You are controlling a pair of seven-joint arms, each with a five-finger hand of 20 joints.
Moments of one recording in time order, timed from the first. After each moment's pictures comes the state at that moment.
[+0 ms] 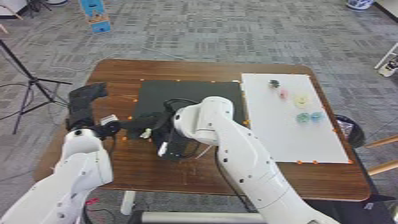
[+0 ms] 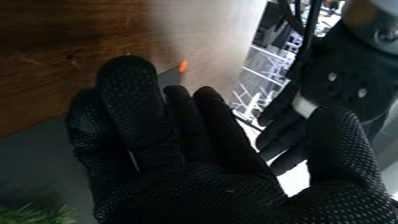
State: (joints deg) left arm 93.3 -48.2 -70.9 -108.1 65.6 50.6 -7.6; right arm -64.1 -90.7 53.9 -84.3 -90.3 -44.5 33.5
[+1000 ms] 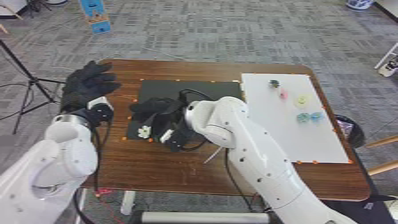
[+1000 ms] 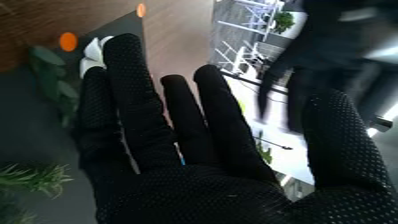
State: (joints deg) left arm 98.4 -44.3 -83.8 -116.9 36.8 33.3 0.7; right arm -63.9 -84.3 52.6 -88.1 -78.5 -28.8 31.0
